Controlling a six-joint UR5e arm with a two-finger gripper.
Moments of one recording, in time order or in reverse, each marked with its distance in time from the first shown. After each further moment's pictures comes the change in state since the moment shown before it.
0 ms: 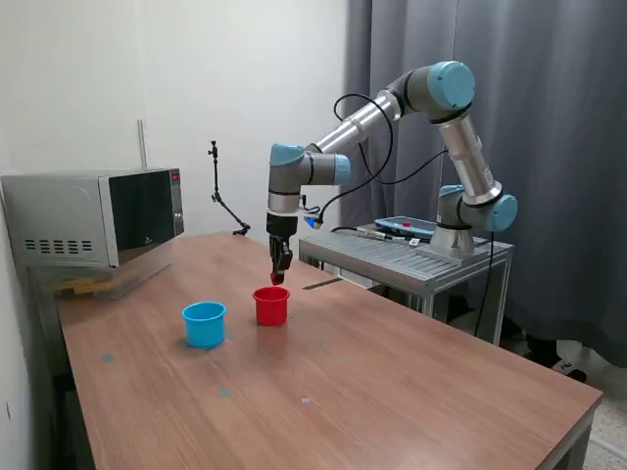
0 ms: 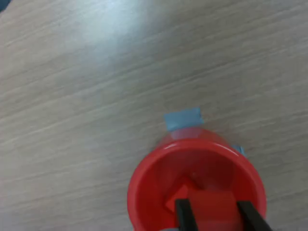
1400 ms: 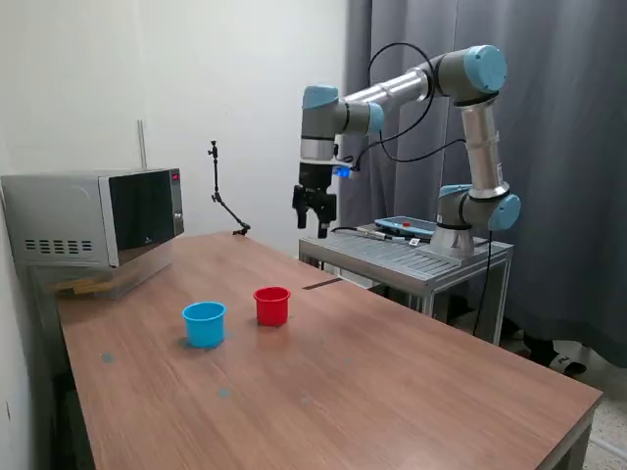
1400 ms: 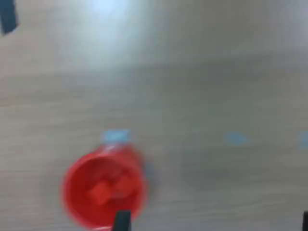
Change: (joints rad) arm 0.086 -0.237 0.008 0.239 0.092 -0.161
